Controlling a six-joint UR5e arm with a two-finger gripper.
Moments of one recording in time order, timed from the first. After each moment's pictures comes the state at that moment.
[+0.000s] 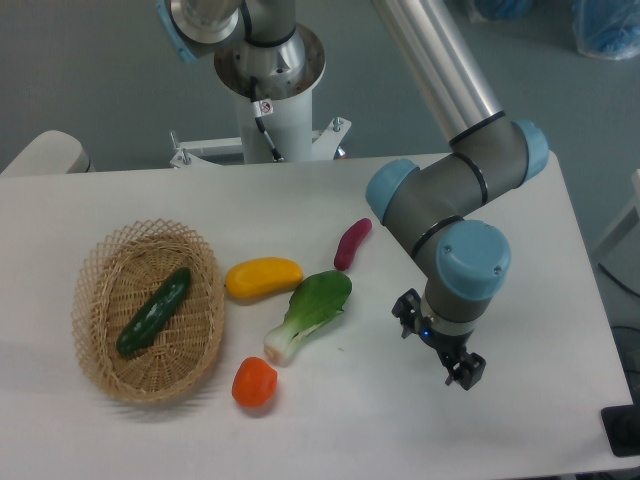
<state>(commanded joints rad) 2.52 -2.20 -1.35 -1.12 1.54 1.43</state>
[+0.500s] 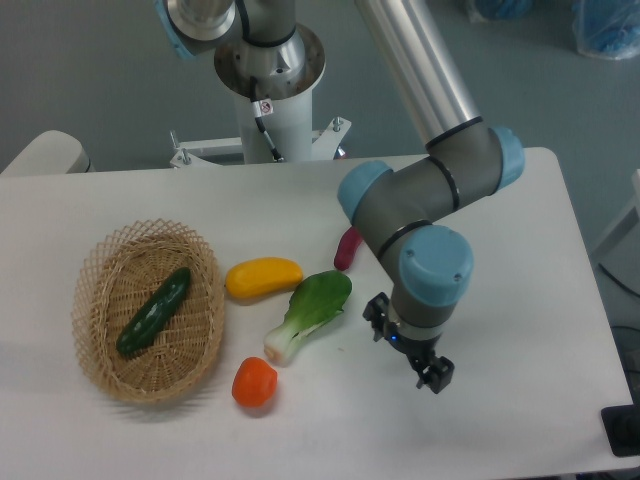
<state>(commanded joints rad) 2.44 -2.17 -1.37 -1.12 1.54 1.28</state>
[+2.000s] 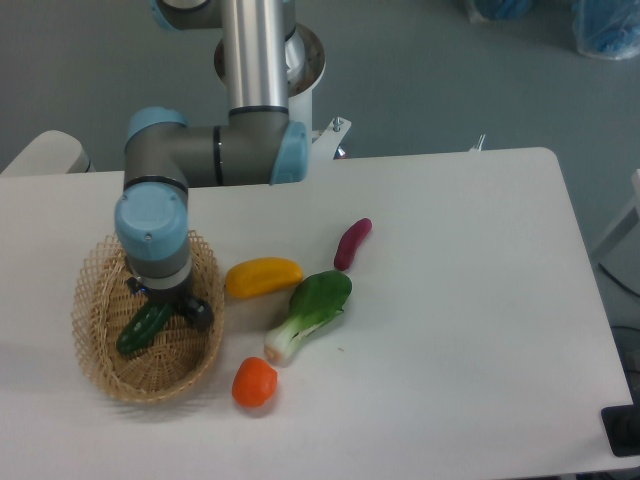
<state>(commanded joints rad) 2.02 -1.99 -1.73 -1.06 1.46 0.65</state>
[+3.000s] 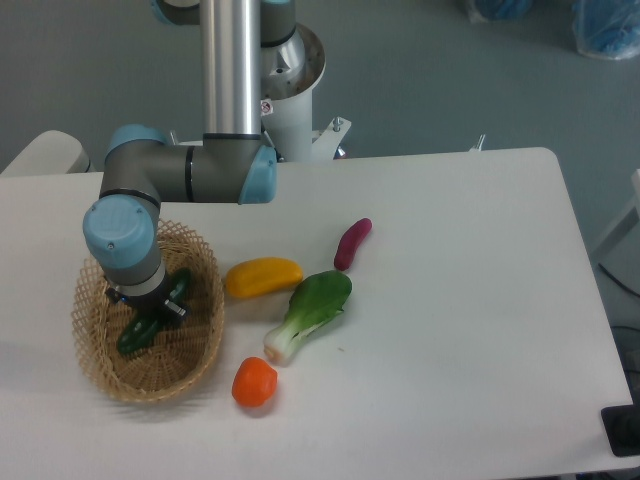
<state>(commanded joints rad) 1.97 -2.04 -1.72 -0.95 1.51 0.50</state>
